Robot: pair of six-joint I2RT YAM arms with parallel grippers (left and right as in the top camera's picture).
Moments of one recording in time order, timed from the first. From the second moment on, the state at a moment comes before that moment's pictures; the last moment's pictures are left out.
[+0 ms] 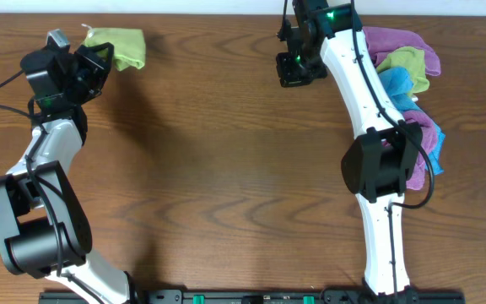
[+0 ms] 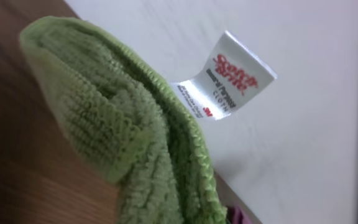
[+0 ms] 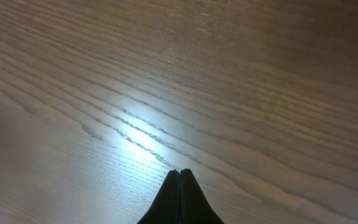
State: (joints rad) left arm 0.29 1.85 1.12 0.39 0.59 -0.93; right arm 0.27 2.45 2.44 -1.36 -0.22 0.06
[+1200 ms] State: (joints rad) left arm 0.37 2.56 1.89 0.10 0.66 -0.90; right arm 0.27 2.45 2.44 -1.39 -0.22 0.09
